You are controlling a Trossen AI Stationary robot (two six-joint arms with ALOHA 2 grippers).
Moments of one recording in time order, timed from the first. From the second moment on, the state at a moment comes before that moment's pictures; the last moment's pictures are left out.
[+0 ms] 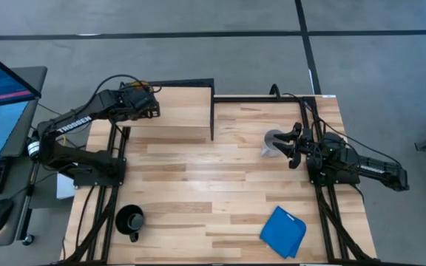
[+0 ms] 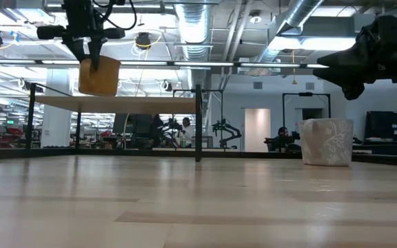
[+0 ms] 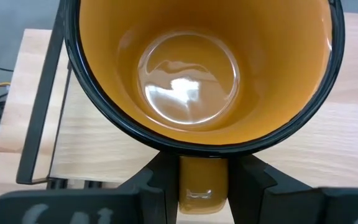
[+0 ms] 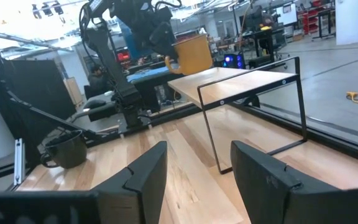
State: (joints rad) left arm 0.50 1.18 1.25 -1.30 -0.52 -1.06; right arm -0.29 0.01 0.01 0.04 -0.07 0.21
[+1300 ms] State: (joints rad) left arm 0.52 1.17 1.12 -1.13 -0.48 -0.99; right arm -0.29 0.01 0.01 0.05 -0.07 0.21
